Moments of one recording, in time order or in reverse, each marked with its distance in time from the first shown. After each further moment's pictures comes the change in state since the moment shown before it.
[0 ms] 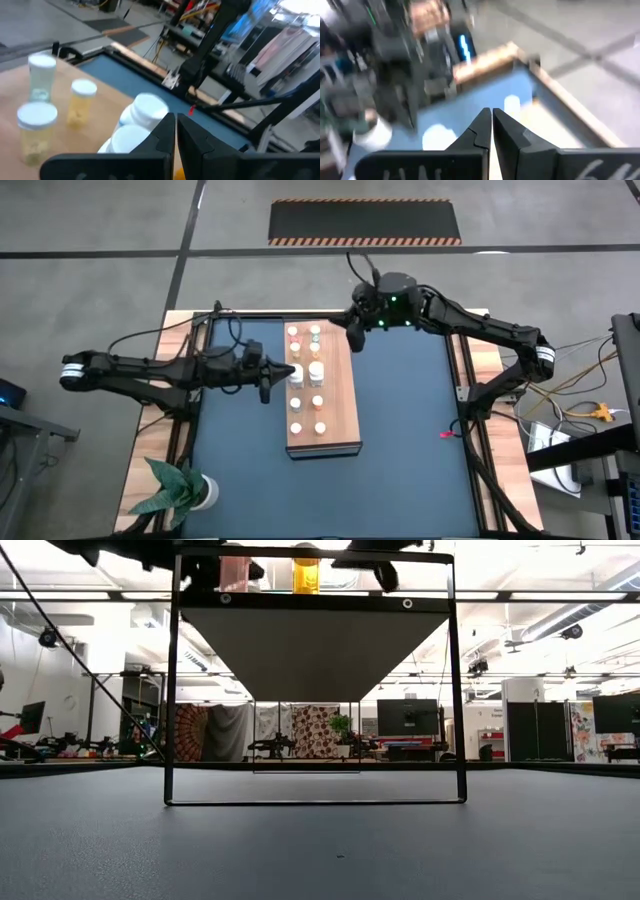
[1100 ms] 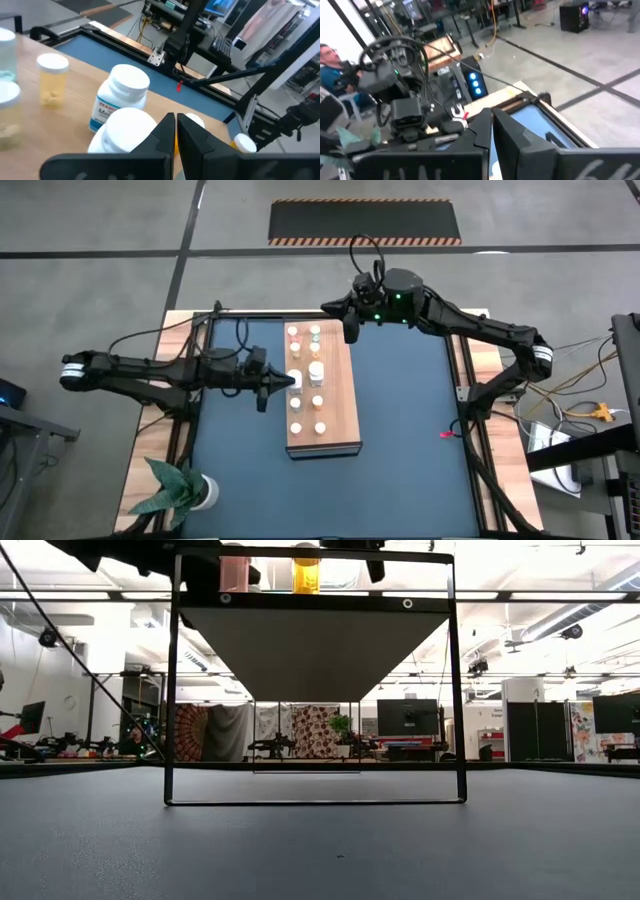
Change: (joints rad) left arm -0.003 -0.004 -0.009 -0.055 0.130 0.048; right arm 0.000 0.016 -0.007 0.226 0.008 0.069
